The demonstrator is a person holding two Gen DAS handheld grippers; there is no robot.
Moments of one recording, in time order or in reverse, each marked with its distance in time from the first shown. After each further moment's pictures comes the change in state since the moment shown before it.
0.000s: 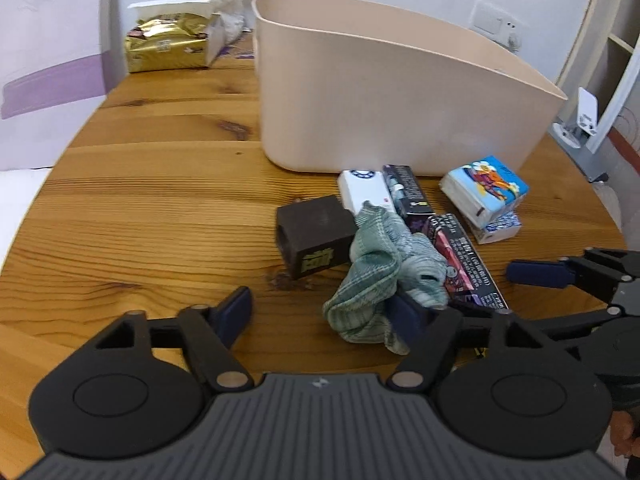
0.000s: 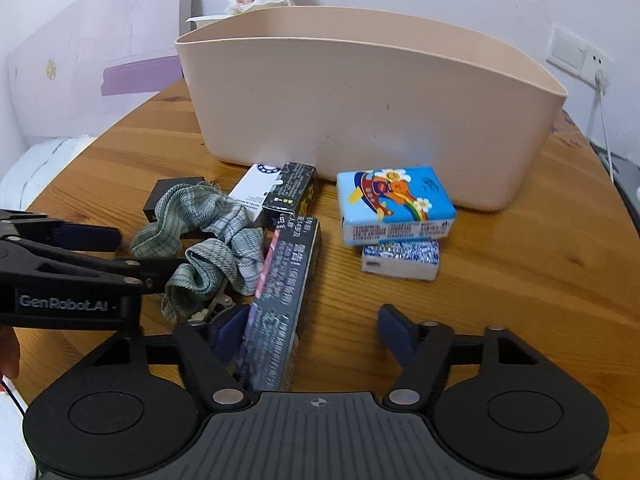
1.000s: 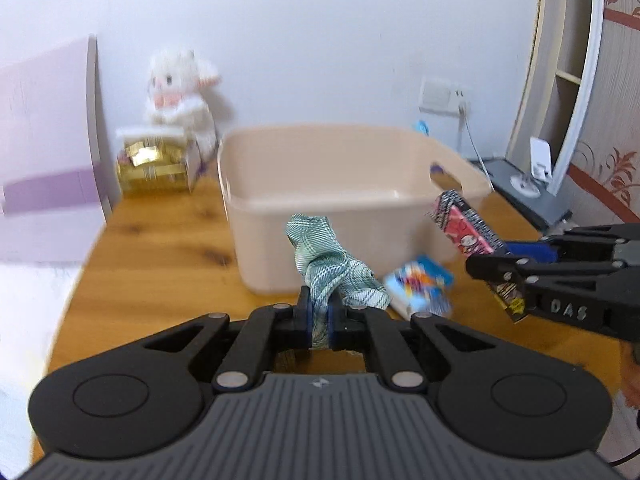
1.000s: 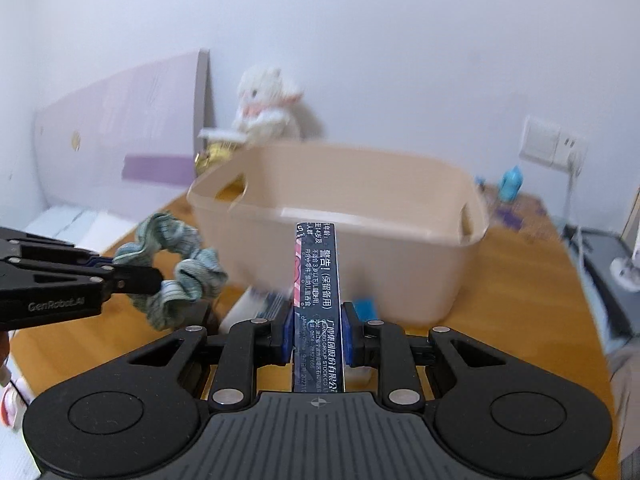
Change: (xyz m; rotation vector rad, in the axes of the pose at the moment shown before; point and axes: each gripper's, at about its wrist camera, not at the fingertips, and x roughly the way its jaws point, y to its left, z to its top) left arm -0.084 -0.034 0.039 0.116 -0.256 -0.005; right arm -0.088 -0.043 0.035 -0.012 -0.283 0.028
